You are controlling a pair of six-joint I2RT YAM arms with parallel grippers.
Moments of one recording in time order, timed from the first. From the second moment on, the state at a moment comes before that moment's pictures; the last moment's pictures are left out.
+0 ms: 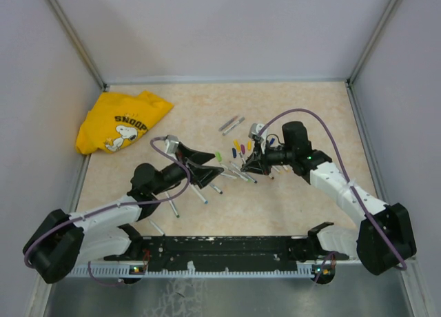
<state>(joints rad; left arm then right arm) -0.70 1.08 0.31 1.01 0.36 -0.61 0.42 1.17 0.77 -0.19 -0.88 -0.30</state>
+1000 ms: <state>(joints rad) -0.71 1.39 0.62 0.97 0.44 -0.62 0.42 1.21 0.79 -0.22 -0.89 -0.30</state>
